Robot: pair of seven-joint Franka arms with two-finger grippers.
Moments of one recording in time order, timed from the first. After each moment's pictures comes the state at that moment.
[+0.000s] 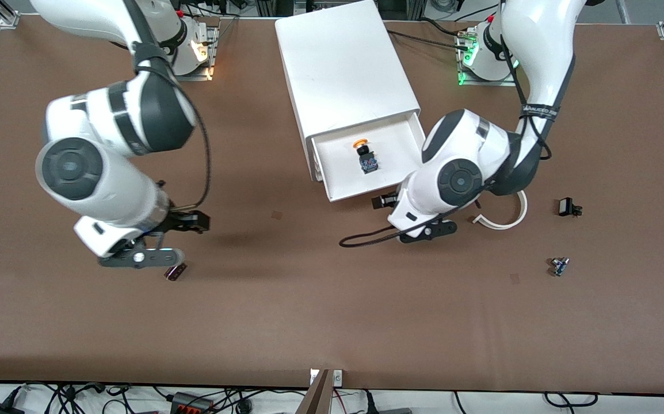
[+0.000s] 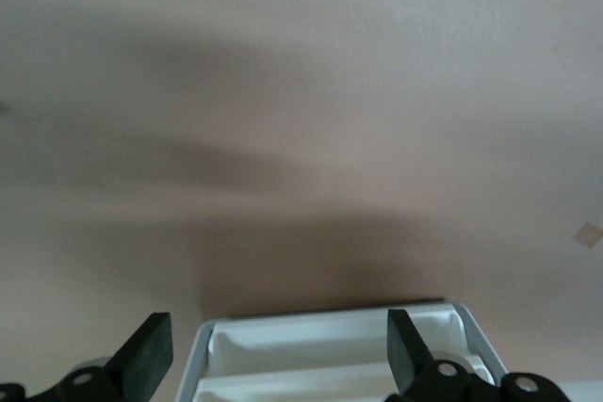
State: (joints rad) left arm -0.35 0.60 -0.19 -1.41 -0.15 1.80 -0.72; right arm 0.35 0.64 -0.06 -0.97 -0.03 1.56 0.28
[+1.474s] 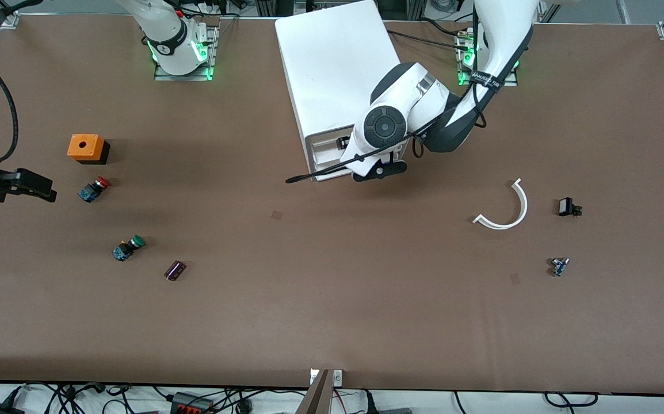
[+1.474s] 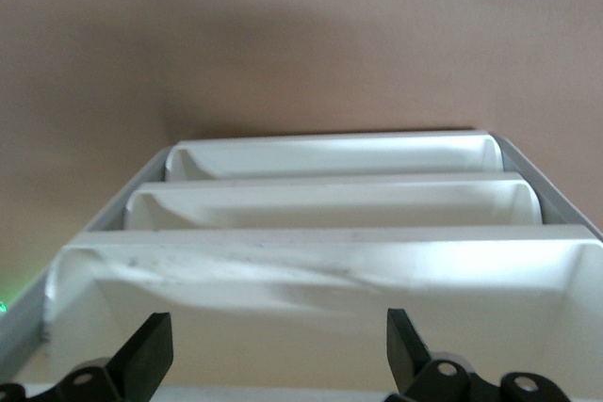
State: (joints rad) left arm -0.35 0.49 -0.41 -1.62 -0.11 1.78 -0.94; right arm 0.01 0.27 -0.04 -1.35 -0.01 1.63 -0.06
